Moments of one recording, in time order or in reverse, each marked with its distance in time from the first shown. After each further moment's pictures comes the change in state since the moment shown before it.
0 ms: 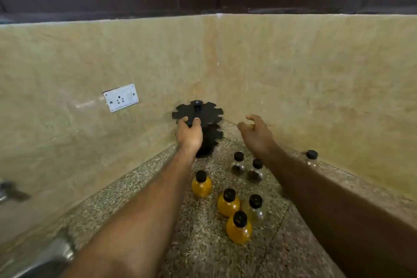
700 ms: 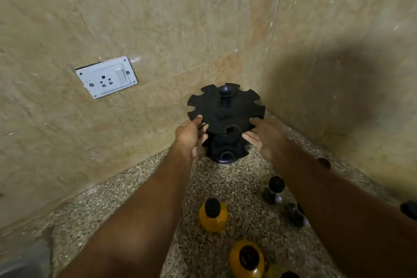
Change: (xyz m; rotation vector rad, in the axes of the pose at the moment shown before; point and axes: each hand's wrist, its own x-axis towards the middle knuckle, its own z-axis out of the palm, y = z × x) left_hand 0.189 -0.076 0.039 -0.625 0.063 -0.421; right_hand 0.235 0.075 0.140 0.705 -0.336 0.549
